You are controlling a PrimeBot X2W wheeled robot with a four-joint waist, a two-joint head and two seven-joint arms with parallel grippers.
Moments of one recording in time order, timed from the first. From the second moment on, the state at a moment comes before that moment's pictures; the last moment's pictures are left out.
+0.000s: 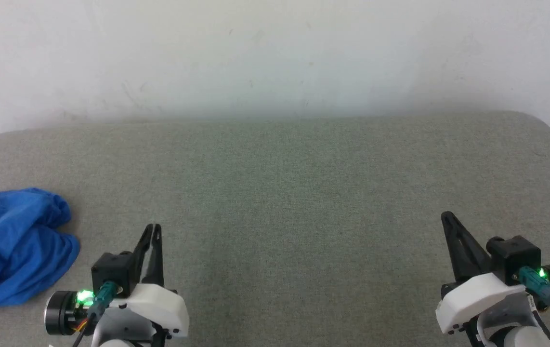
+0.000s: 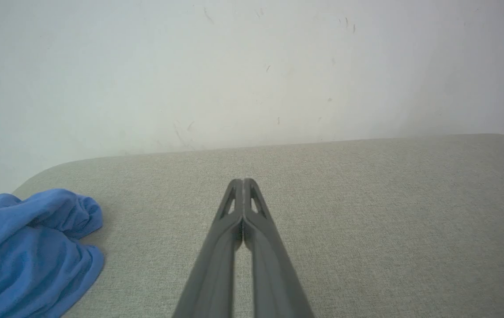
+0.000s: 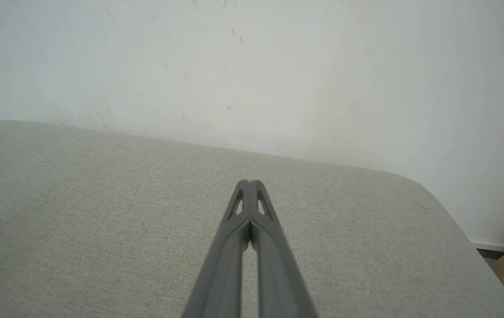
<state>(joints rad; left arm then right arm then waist) 0.01 0.05 -0.01 0.01 0.00 0.01 0.00 0.02 -0.05 0.00 0.00 0.01 0.13 0.00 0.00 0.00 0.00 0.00</state>
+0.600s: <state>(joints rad) 0.01 0.06 -0.02 0.02 -0.05 0.01 -0.03 0.02 -0.05 0.00 0.01 0.04 0.13 -0.03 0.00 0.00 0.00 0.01</state>
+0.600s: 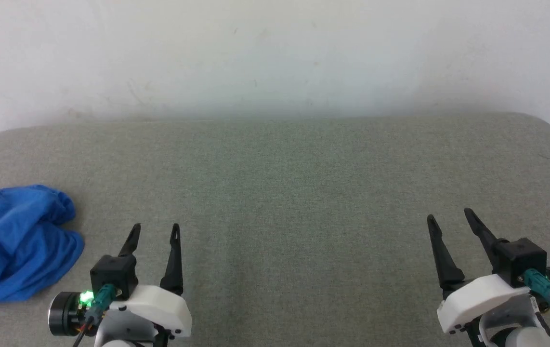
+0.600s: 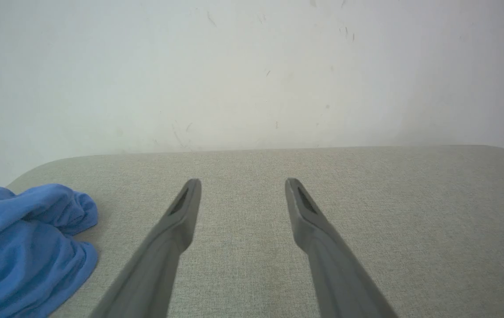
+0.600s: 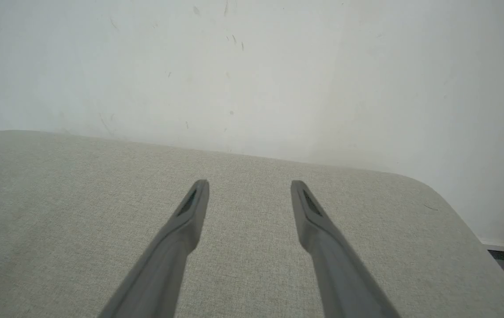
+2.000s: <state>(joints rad) 0.01 0.05 0.01 0.00 -0.10 0.02 -0.12 0.03 -0.05 0.02 -0.04 0.01 0.13 -0.09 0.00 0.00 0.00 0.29</state>
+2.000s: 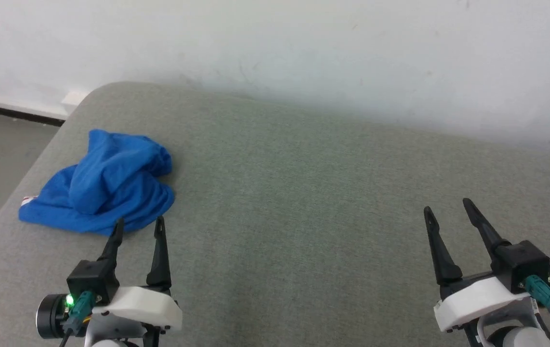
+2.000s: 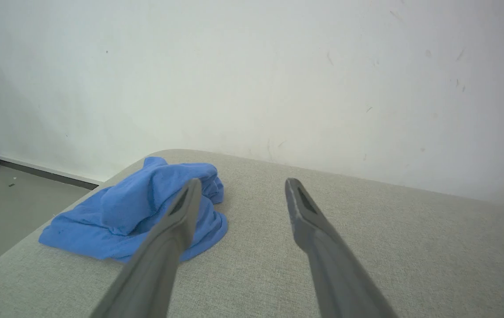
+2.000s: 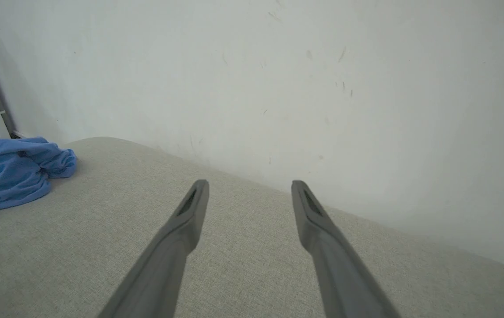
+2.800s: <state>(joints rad) -0.08 0.05 0.06 -0.01 -0.22 0.04 -0.17 0.02 -0.05 0.05 -0.08 -0.01 0.13 -0.09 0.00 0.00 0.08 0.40</state>
